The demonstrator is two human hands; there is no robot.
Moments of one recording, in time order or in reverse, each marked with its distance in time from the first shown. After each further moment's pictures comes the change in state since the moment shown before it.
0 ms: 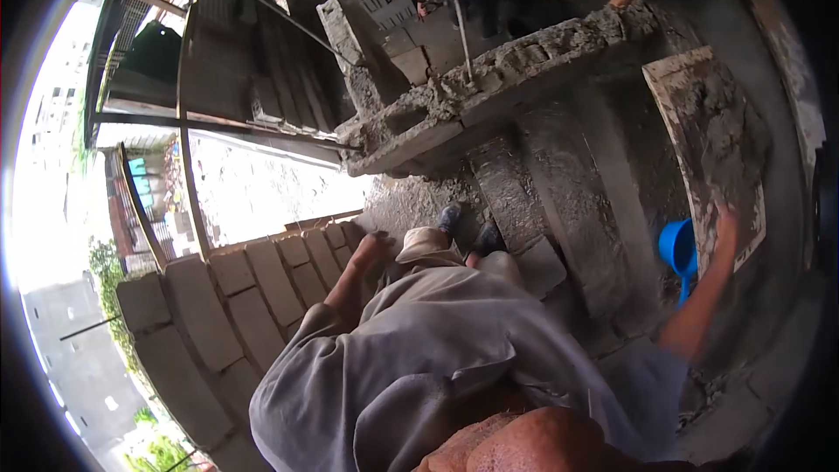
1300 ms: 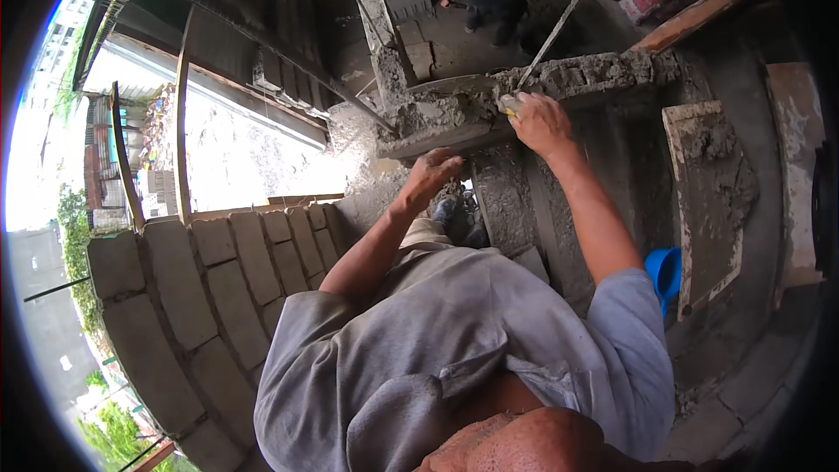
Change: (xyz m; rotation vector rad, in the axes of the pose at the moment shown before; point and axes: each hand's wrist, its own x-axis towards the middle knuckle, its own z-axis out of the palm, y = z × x) left_hand 0.044 0.175 -0.211 -1.253 0.301 0.004; right_hand -0.194 -0.216 0.444 -0.843 -0.545 -1.269
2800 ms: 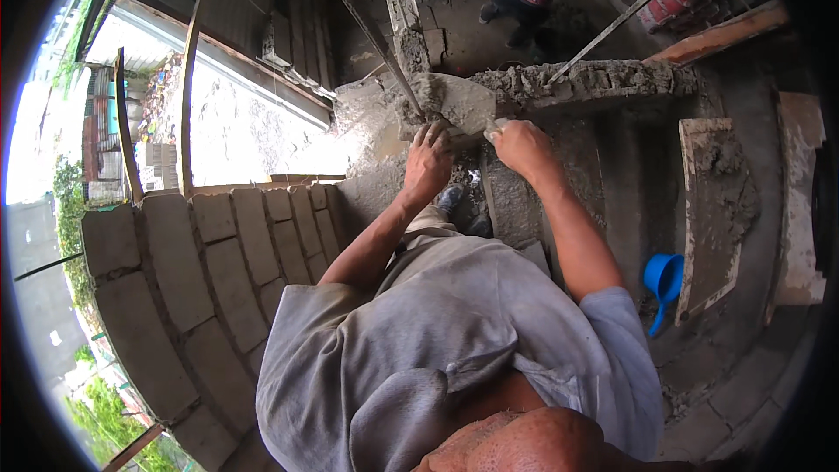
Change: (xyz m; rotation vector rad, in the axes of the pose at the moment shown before) left_hand -0.006 -0.056 -0.043 1.012 0.528 0.630; right_hand 0.000 -0.114 0.002 0.309 -0.286 0.328
